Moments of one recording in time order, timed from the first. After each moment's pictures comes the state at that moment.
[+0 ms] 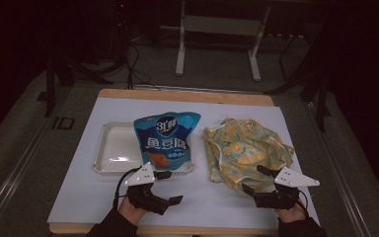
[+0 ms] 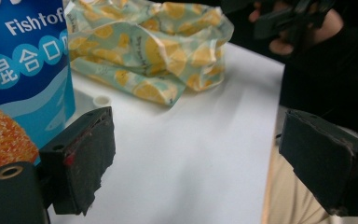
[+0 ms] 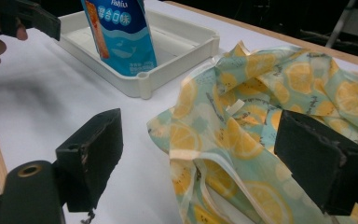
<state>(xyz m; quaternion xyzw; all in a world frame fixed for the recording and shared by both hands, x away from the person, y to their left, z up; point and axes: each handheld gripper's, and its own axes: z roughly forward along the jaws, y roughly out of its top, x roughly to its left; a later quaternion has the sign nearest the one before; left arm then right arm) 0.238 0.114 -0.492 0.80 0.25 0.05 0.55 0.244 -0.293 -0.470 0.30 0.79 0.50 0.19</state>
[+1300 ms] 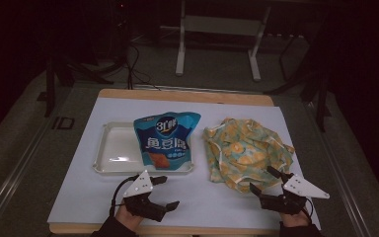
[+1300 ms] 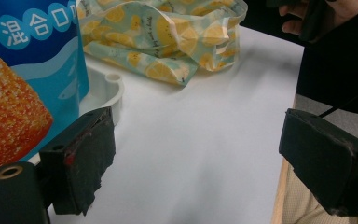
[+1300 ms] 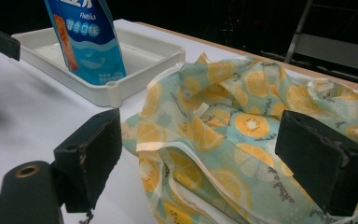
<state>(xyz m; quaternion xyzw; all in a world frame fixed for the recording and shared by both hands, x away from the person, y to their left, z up) 0.225 0.121 -0.505 0.80 0.25 0.08 0.54 0.233 -0.309 -0.481 0.33 0.75 0.52 0.25</state>
